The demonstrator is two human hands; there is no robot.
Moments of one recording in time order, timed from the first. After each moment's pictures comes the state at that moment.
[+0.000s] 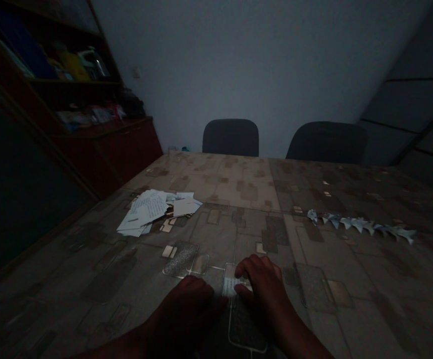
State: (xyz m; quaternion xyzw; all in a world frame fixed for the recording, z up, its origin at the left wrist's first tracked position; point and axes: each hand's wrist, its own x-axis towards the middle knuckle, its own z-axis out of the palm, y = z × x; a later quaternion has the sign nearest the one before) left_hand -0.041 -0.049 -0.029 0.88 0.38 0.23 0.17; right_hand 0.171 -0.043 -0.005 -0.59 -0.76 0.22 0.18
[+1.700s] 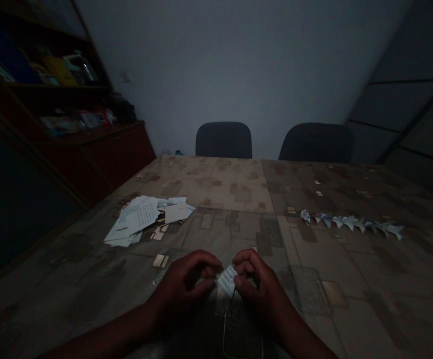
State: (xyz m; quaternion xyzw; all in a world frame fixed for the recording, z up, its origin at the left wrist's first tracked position) left_hand -0.030 -0.006 0.020 0.74 0.37 0.35 0.45; right_hand 0.168 -0.041 0.019 -0.50 -0.58 0.50 0.41
